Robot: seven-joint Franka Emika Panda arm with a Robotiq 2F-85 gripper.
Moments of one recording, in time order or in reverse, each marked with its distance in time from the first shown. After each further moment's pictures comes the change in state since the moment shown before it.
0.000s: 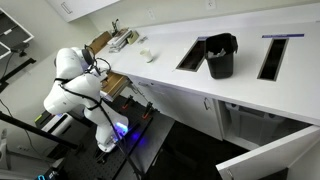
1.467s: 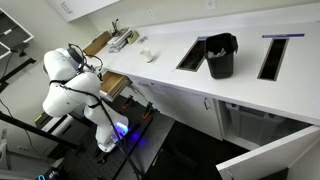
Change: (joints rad) arm 0.227 -0.105 -0.252 0.034 -0.087 -0.142 0.271
